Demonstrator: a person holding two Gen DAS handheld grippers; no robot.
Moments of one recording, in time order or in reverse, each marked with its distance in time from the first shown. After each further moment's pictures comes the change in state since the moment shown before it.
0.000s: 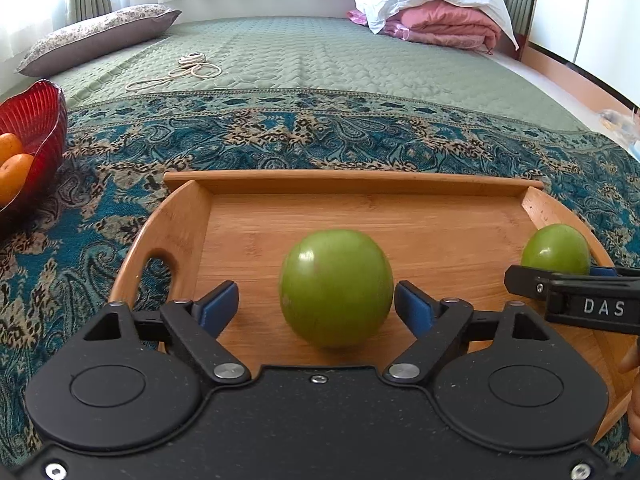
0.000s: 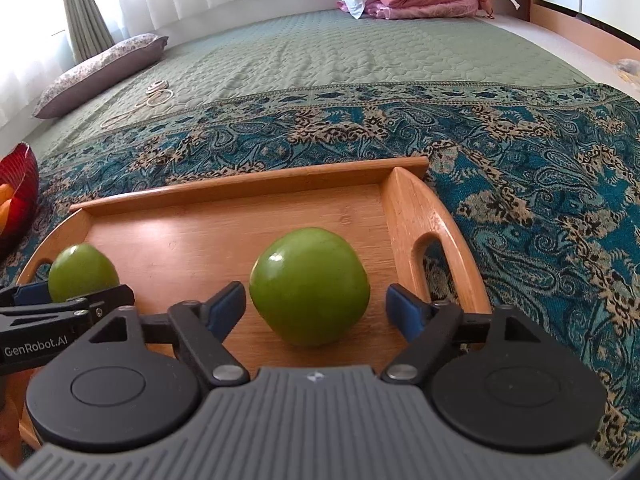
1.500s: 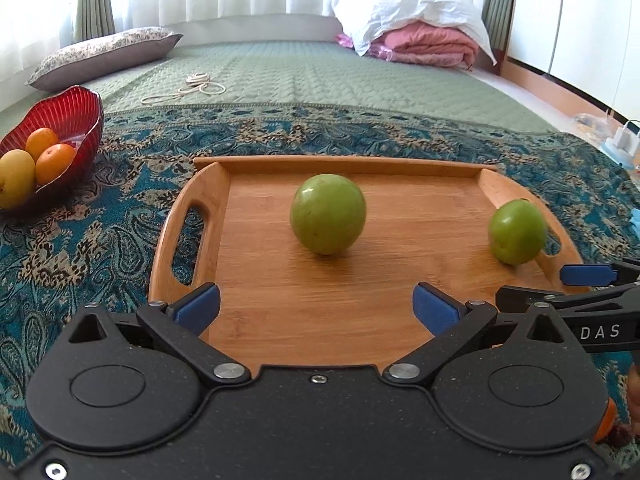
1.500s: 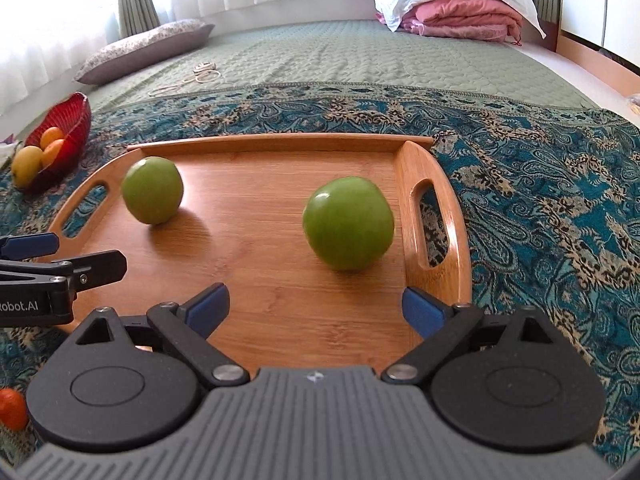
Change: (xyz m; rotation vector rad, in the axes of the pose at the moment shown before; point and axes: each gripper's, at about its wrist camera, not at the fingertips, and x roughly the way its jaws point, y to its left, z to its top) left arm -0.084 -0.001 -0.058 0.024 -0.087 -0.026; right arm -0.065 0.005 -0.055 -0.131 -0.026 0.052
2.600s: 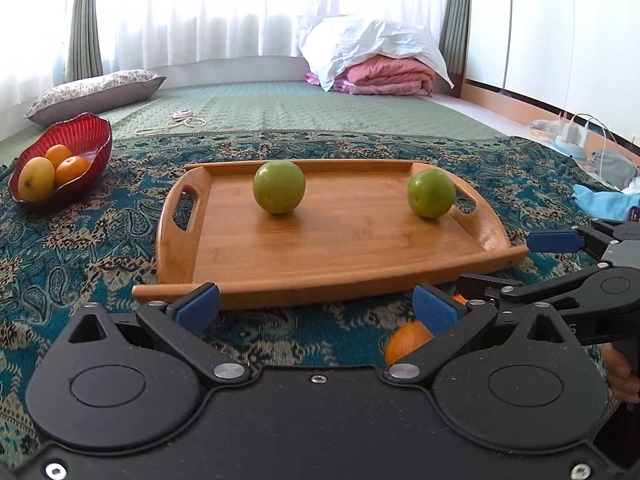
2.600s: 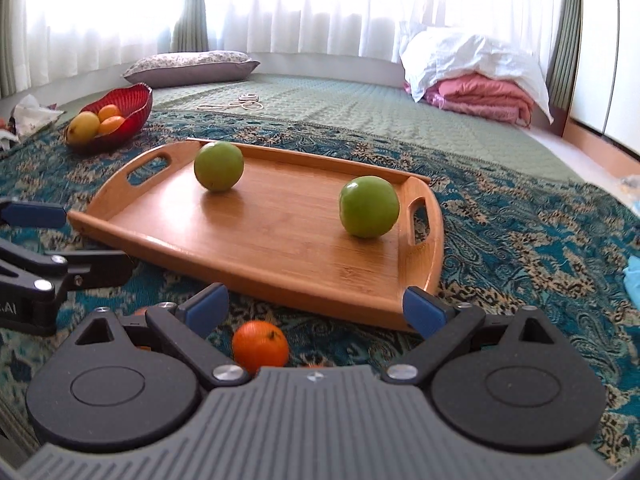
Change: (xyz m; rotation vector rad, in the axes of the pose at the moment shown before) left arm -0.101 -0.029 -0.082 0.064 -0.137 -0.056; right arm -0.079 0.023 -0.074 -0.209 -0.195 -0.026
